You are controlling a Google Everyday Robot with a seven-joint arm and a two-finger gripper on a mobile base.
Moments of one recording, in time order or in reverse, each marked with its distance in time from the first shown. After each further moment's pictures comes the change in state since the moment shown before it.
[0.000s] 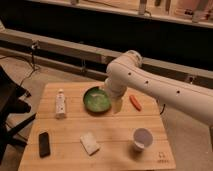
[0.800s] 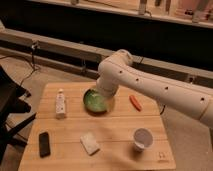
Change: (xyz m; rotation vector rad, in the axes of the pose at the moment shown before) arm -0.023 -0.022 0.013 -0.001 -0.037 -0.121
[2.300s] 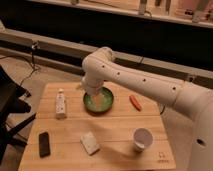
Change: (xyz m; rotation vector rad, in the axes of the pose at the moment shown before) arm -0.043 -0.050 0.032 -0.031 -0.073 -0.175
